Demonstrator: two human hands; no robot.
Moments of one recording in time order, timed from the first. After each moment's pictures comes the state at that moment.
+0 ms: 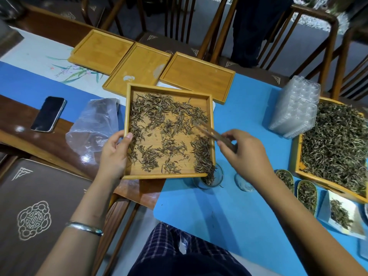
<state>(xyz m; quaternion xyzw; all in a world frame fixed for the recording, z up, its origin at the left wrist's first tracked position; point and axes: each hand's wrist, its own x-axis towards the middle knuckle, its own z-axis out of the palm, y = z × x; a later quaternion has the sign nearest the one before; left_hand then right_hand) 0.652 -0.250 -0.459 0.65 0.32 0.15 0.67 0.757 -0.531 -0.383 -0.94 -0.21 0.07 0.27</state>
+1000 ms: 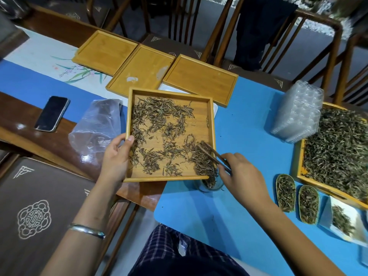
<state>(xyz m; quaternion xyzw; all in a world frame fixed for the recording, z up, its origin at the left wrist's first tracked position) 0.650 -0.243 -0.470 0.64 0.35 0.14 0.67 0.725 -0.537 -0.411 -0.96 -0.22 0.08 0.14</state>
